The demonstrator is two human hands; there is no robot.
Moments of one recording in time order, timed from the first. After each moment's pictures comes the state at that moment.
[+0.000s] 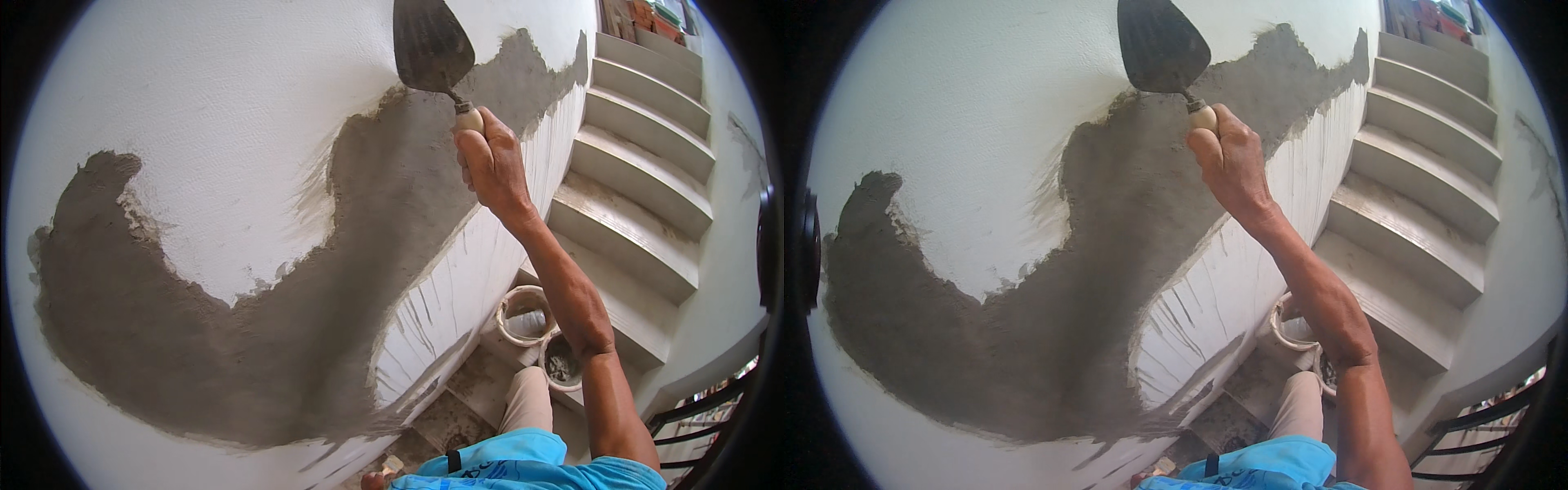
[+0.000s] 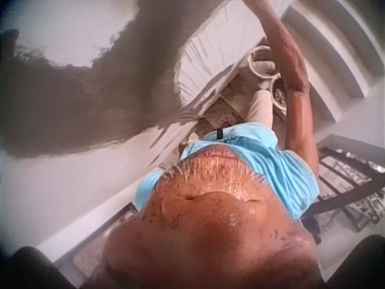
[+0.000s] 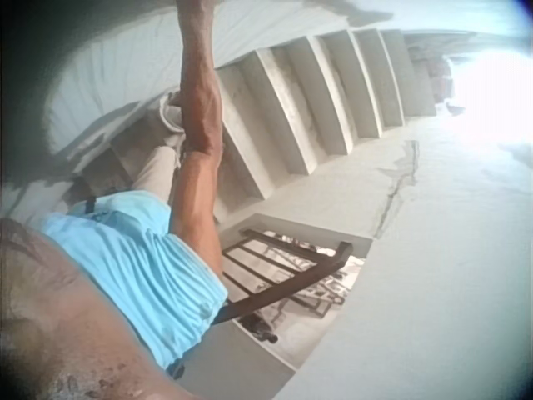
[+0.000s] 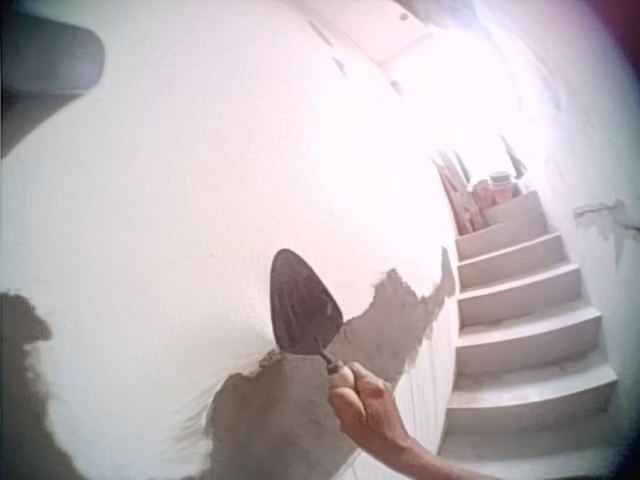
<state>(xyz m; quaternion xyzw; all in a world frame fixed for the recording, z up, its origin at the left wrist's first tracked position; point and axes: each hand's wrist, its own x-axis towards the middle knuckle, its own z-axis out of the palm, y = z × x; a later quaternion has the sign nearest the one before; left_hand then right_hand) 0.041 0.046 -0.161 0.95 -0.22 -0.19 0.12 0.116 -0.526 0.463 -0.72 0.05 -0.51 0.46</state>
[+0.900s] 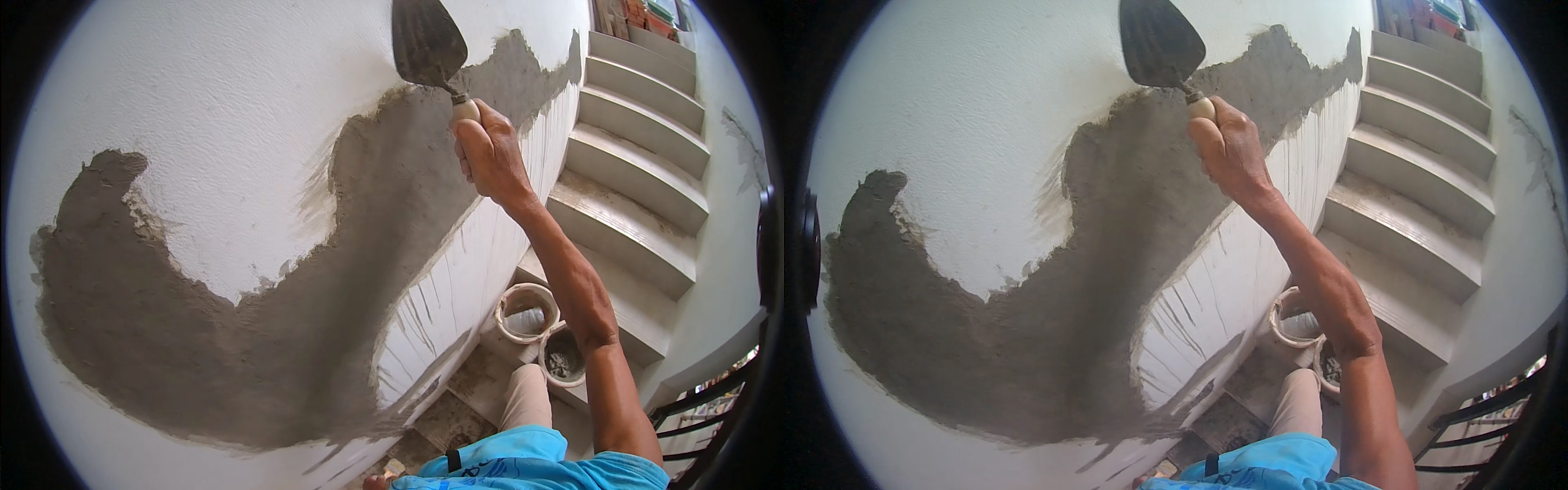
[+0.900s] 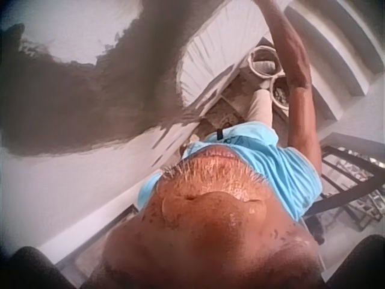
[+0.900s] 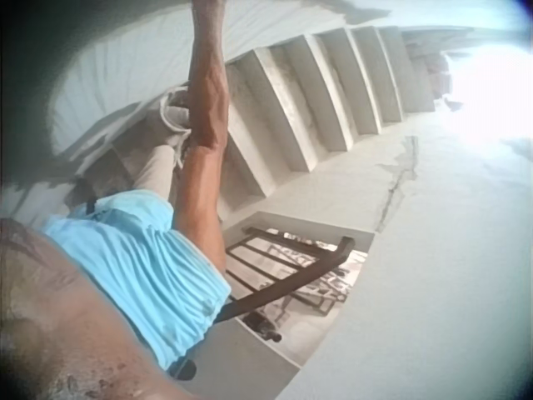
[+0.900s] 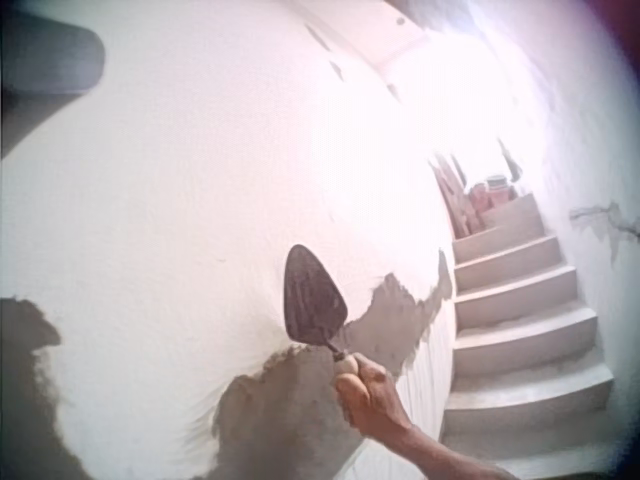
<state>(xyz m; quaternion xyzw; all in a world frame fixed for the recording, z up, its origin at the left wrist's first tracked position) 0.041 0.064 -0.162 0.94 -0.25 -0.18 0.11 0.122 -0.535 0.469 -0.72 0.05 -0.50 0.48</state>
